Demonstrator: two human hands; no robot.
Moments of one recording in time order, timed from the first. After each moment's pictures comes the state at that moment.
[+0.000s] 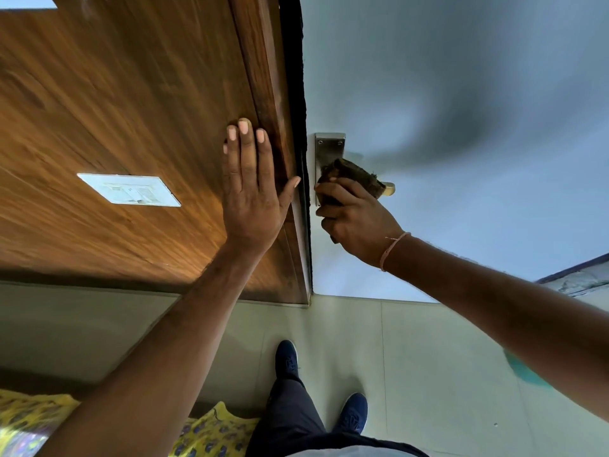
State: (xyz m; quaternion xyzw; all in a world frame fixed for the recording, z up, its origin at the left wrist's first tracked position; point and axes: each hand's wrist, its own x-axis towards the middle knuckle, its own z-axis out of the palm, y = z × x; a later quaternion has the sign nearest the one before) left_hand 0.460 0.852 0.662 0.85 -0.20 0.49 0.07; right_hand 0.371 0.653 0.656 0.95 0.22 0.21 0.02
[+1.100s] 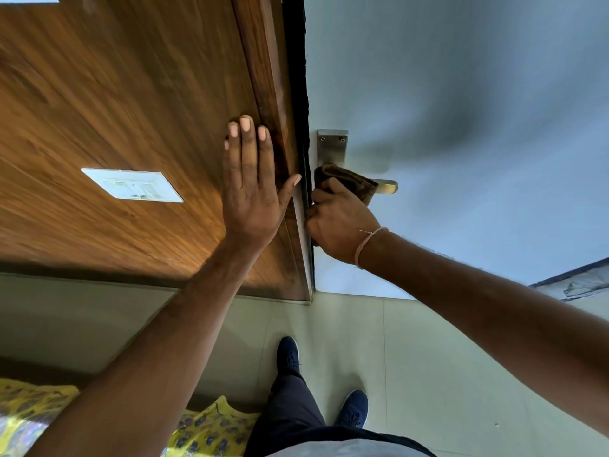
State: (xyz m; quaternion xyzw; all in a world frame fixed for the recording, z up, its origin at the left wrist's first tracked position) left_hand 0.464 0.857 0.660 0.85 -0.21 0.48 0.07; right_hand 0.371 0.700 0.696 0.96 0.20 0.05 0.17
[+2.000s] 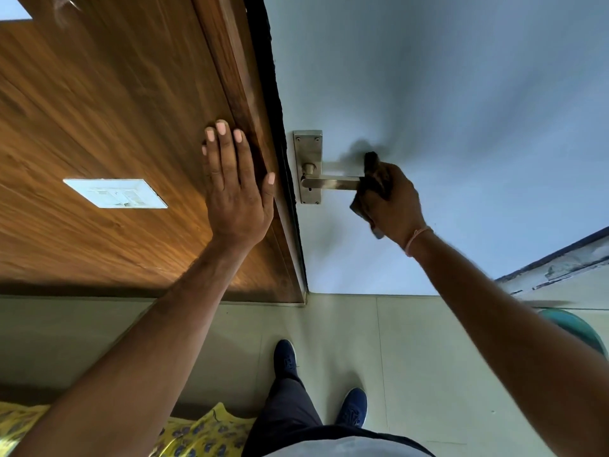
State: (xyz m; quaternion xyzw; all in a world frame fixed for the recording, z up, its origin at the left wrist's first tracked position) left_hand 0.456 0.851 0.662 0.86 -0.24 0.43 0.14; right_hand 0.337 0.608 0.671 0.79 -0.23 0.15 -0.54
